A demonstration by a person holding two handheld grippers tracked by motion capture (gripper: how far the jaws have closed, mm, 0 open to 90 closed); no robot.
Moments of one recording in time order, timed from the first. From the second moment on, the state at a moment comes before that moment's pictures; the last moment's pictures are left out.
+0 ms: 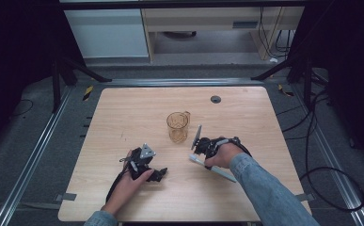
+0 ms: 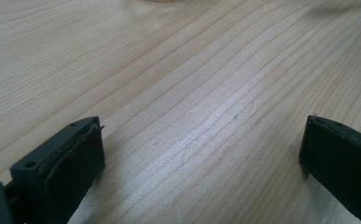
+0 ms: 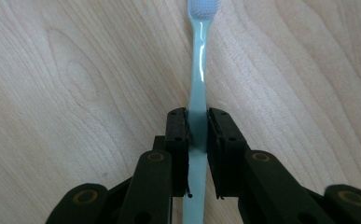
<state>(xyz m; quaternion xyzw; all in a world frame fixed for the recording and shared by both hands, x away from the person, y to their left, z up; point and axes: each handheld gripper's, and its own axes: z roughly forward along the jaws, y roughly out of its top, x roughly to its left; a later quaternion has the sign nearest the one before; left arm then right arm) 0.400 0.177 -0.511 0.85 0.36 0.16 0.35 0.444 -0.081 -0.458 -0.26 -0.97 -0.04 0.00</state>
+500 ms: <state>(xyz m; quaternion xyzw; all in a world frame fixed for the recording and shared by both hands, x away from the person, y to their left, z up) 0.400 0.177 -0.511 0.85 0.36 0.16 0.35 0.455 -0.098 -0.432 -0.30 -0.95 -0.12 -0.03</state>
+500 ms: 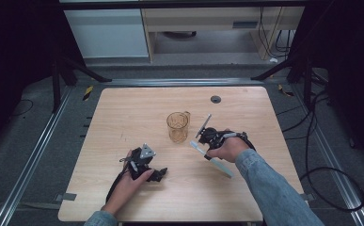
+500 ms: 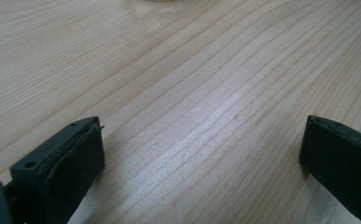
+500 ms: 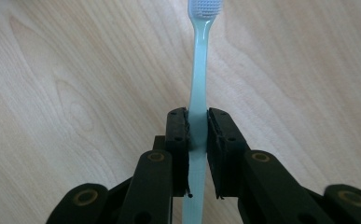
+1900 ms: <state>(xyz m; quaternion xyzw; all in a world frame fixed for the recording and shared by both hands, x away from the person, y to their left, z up) 0.400 0.177 -0.511 0.85 0.36 0.16 0.35 0.469 -0.104 -0.386 -0.32 -0.89 -0.31 -0.09</state>
